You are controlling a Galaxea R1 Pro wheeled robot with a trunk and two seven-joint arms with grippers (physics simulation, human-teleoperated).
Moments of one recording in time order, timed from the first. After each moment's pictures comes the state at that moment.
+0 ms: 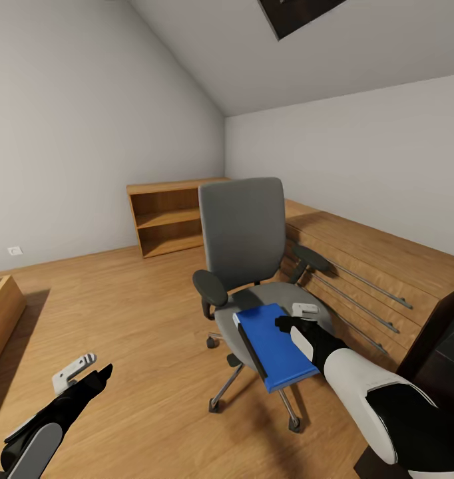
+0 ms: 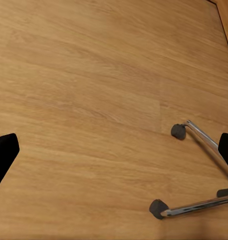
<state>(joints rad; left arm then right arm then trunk) -0.07 0.26 -0.02 -1.59 0.91 0.37 0.55 -0.99 0.04 0.23 -0.22 -0.31 0.20 -0.21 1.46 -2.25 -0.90</state>
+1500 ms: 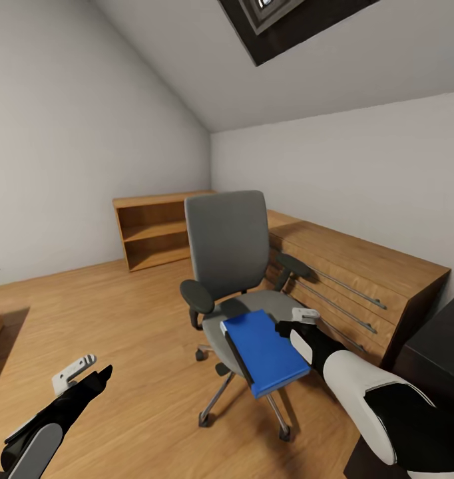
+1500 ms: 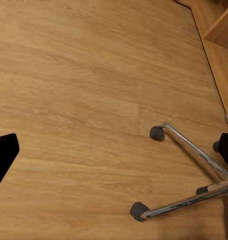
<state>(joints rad) -0.07 0.26 -0.02 -1.58 0.91 0.37 0.55 -0.99 0.04 0.23 -0.19 -0.32 0.21 -0.22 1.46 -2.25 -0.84</state>
